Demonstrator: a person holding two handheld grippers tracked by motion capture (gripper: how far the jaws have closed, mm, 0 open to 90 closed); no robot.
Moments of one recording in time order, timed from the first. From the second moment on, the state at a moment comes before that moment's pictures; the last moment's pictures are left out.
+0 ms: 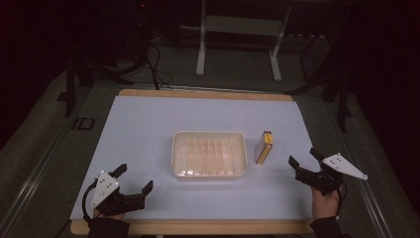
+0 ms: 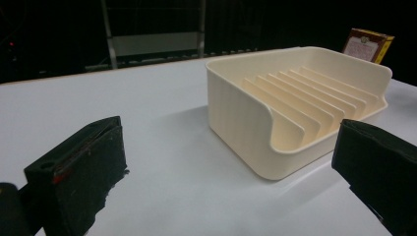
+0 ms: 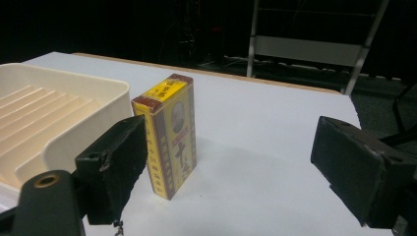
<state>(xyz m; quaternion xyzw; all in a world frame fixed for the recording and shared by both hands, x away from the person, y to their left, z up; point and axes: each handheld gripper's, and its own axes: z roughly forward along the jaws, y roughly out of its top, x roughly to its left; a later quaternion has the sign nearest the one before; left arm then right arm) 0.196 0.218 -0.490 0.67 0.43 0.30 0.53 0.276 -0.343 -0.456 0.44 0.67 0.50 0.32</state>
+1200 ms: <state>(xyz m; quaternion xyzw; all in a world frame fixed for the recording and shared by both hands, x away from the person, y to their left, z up) 0.186 0.227 -0.488 0.68 0.41 0.30 0.53 0.311 -0.359 -0.469 0.28 0.85 0.43 0.11</state>
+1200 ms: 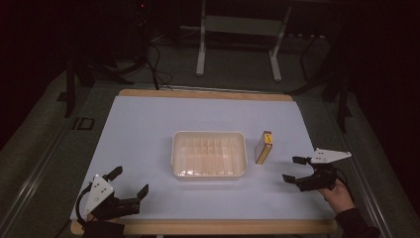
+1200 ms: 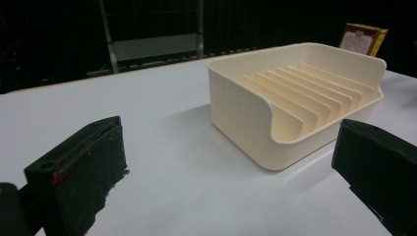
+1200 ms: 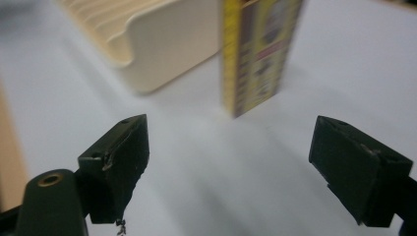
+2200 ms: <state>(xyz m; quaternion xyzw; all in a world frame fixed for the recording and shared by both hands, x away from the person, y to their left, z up) 0.186 0.227 -0.490 0.68 0.41 0.29 0.53 0.312 -0.320 -0.453 0.16 0.97 0.16 0.00</state>
